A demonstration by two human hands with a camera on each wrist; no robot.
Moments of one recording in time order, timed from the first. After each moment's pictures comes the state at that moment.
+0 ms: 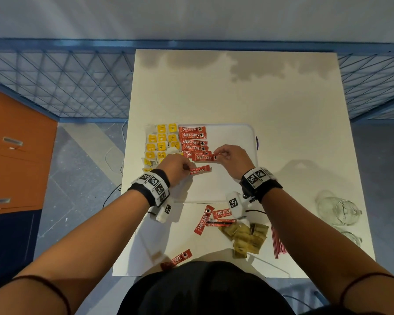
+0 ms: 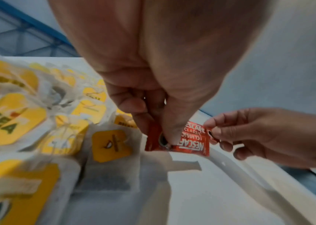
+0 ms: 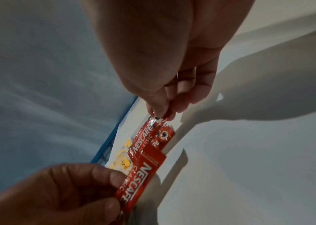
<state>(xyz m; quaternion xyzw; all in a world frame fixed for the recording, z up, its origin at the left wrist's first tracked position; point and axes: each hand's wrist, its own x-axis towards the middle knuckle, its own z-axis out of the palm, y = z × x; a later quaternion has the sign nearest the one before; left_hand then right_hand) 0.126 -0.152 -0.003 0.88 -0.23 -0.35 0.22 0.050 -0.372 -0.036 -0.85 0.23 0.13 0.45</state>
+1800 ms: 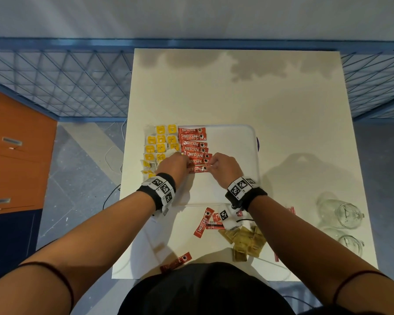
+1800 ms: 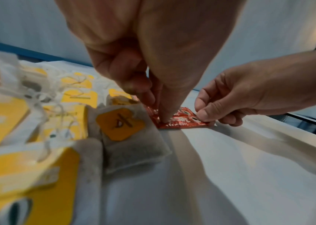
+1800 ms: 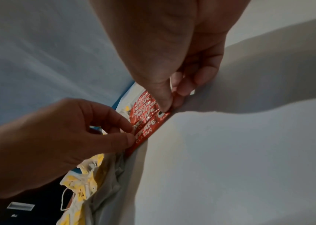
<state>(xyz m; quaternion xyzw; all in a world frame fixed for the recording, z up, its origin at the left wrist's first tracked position) 0.126 -0.166 -0.023 0.93 -0.25 -0.26 0.08 0.047 -0.340 -0.056 -0.88 0.24 0.17 0.37</state>
